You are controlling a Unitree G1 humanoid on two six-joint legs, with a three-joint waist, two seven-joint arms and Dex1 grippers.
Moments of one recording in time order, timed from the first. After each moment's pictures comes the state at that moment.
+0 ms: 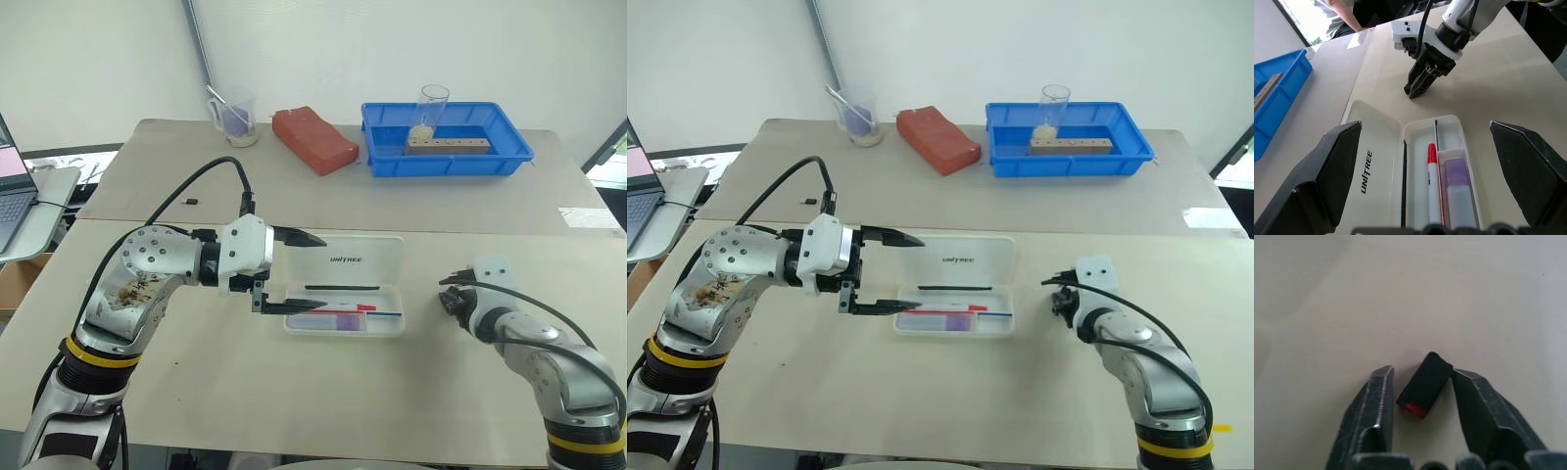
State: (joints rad) left arm -0.46 0.70 -0.13 -0.38 -0.43 0.33 -1.17; right arm -0.06 -0.53 -0.15 -0.48 0.37 1.10 0.09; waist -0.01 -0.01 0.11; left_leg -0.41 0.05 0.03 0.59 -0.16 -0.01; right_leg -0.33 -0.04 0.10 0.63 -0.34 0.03
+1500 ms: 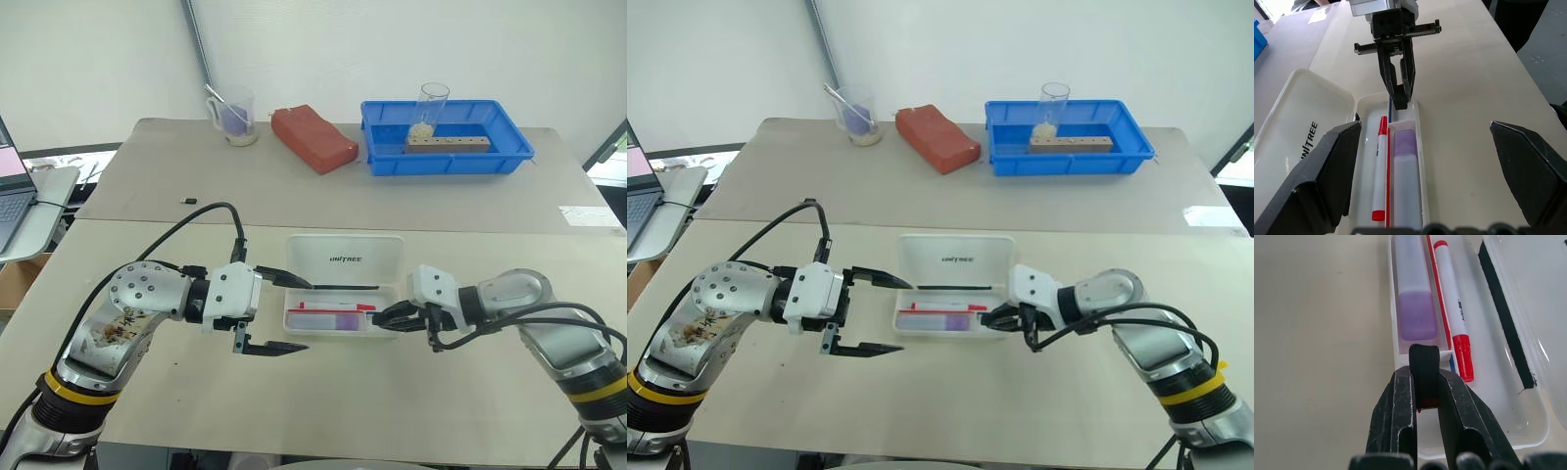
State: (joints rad) left arm -0.26 0.79 -0.12 -0.46 -0.43 0.27 -1.23; right arm -0.31 -0.87 0.27 -0.25 0.25 0.38 1.17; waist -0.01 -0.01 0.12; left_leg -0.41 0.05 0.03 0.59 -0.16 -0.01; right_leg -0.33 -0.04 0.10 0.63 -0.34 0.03
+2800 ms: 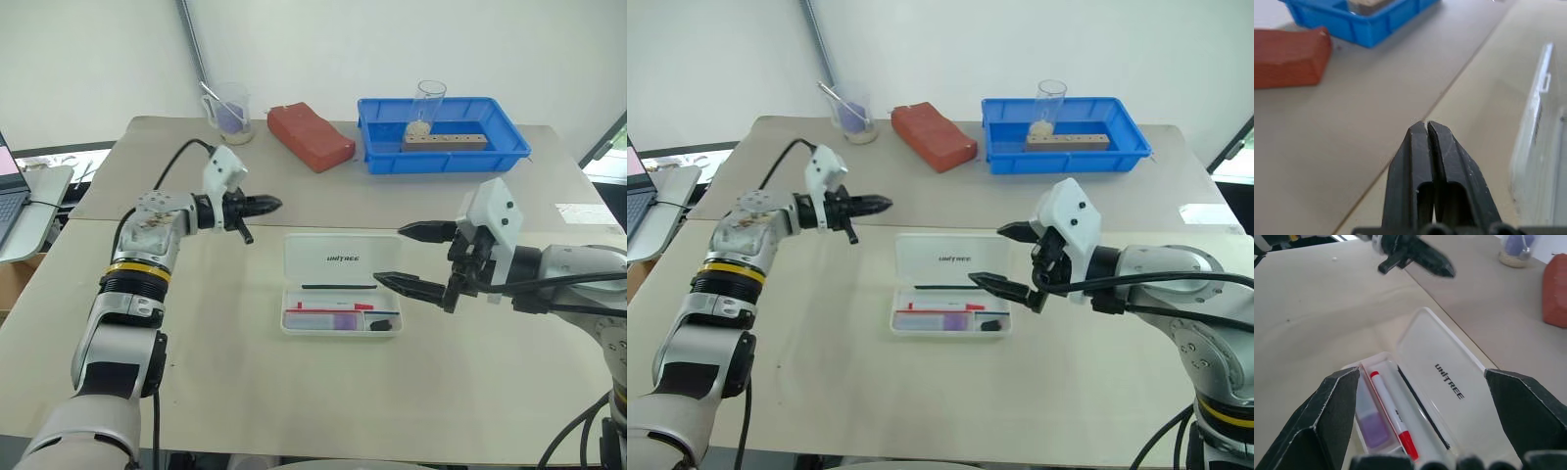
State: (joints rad) left arm -0.89 0.53 -0.13 0.67 -0.23 0.26 -1.14; right arm -0.38 -0.86 -0.21 -0.74 0.82 1.06 0.65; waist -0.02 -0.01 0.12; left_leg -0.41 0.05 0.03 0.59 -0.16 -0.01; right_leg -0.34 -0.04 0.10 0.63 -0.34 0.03
